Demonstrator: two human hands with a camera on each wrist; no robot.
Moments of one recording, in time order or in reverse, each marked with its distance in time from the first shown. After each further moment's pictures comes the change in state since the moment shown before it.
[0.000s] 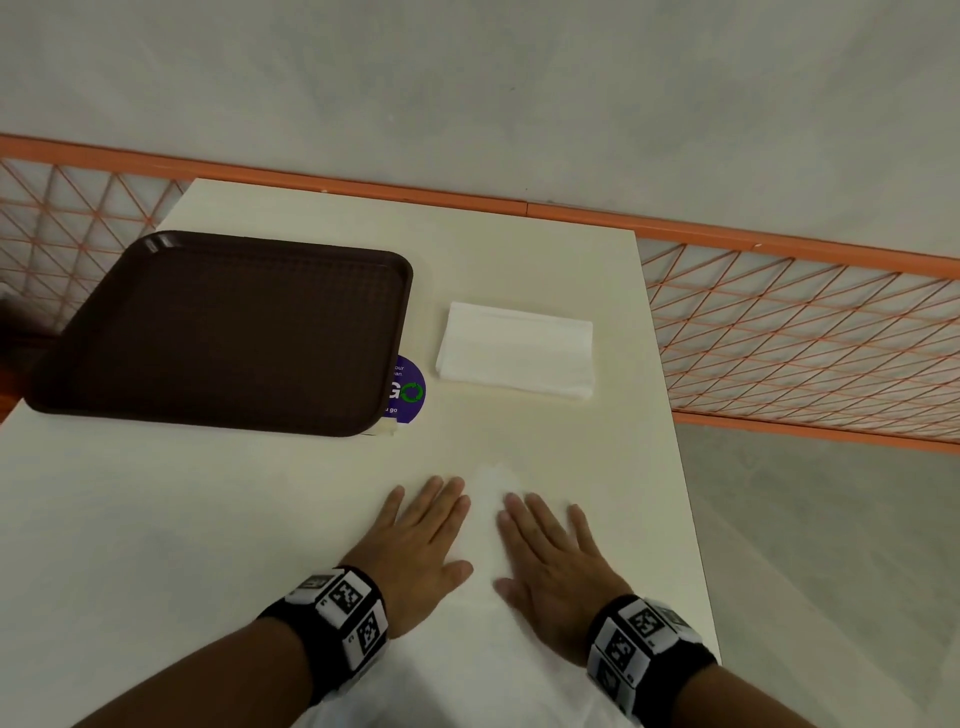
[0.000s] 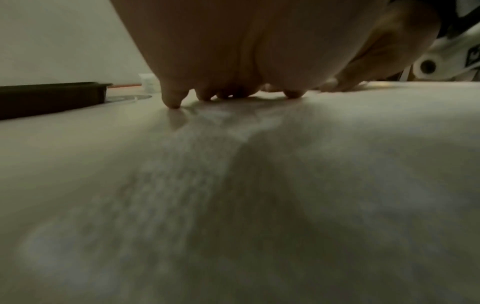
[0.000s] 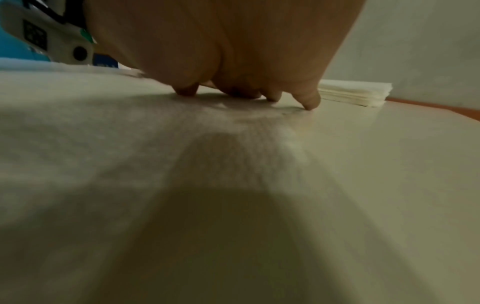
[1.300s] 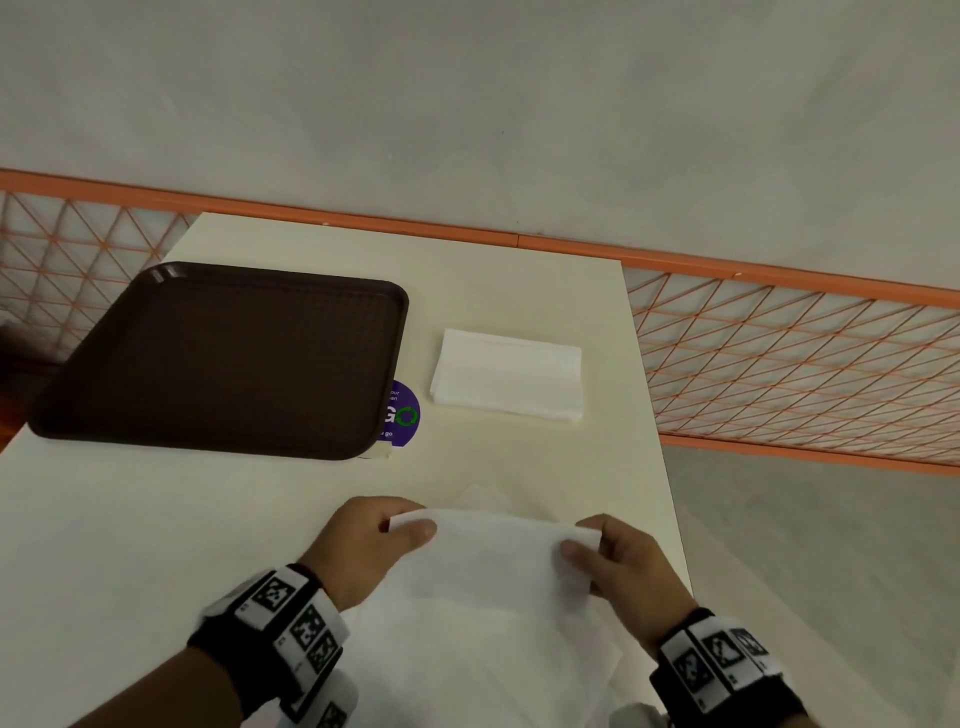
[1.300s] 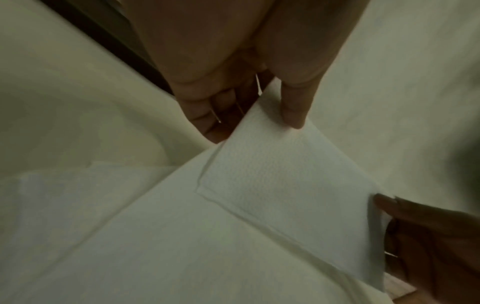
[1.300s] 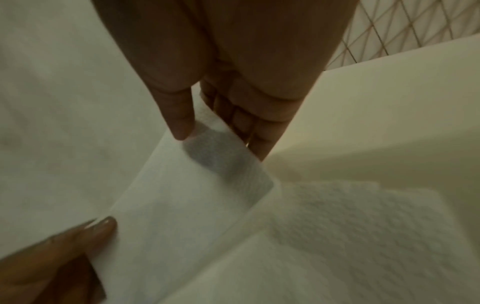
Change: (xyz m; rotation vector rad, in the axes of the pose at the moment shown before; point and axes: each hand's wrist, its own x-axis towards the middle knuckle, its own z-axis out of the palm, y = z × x) left_hand -0.021 -0.018 -0.055 -1.290 0.203 -0.232; right_hand -0.025 0.038 -0.057 1.510 0.181 0.482
